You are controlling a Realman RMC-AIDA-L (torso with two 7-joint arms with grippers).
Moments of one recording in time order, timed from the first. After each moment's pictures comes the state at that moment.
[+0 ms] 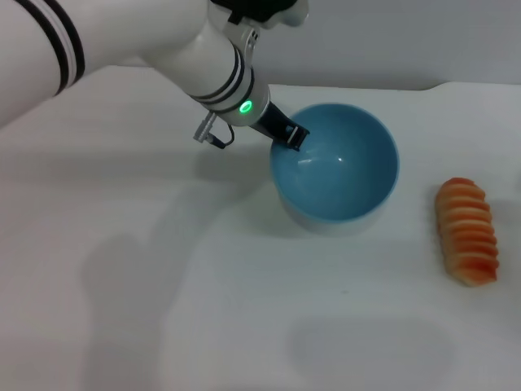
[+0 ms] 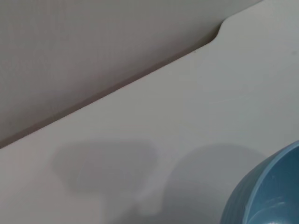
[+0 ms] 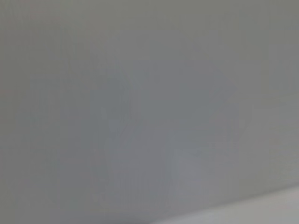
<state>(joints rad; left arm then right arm) -1.04 -2.06 1.68 0.60 2.38 0.84 -2.88 0.45 2.07 -0.38 -0.03 -1.16 -0.97 0.62</state>
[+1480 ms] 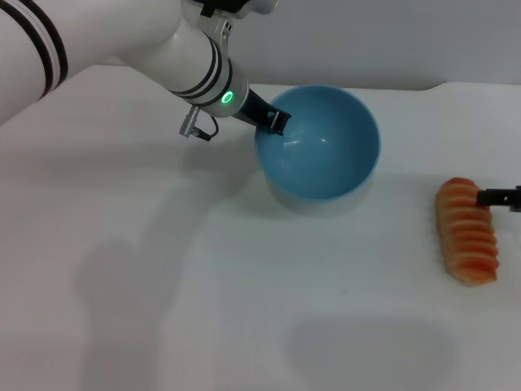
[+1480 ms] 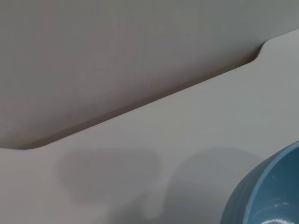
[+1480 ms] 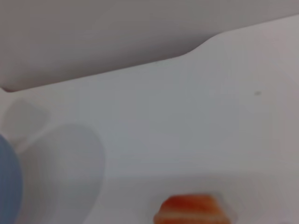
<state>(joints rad) -1.02 -2.06 1.58 0.56 2.43 0.78 -2.88 0.53 2.07 -0.74 -0.79 -2.44 -1.09 2.35</state>
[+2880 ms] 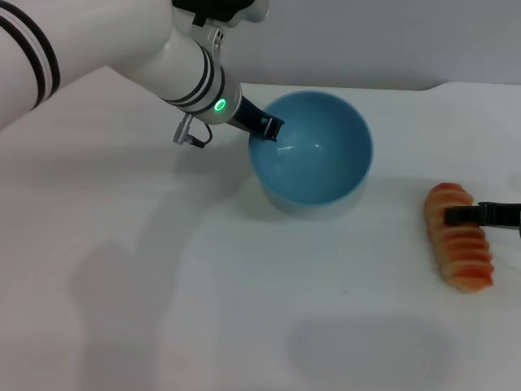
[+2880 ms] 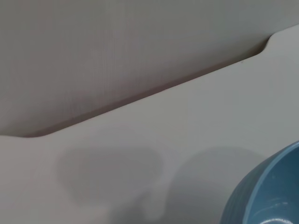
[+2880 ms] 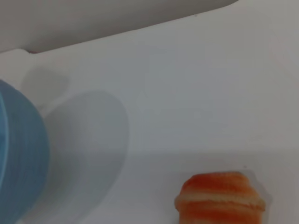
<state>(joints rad) -0.99 -2.06 1.58 0.56 2.42 0.77 -2.87 0.59 2.07 -0.78 -0.62 -2.40 -1.03 2.30</state>
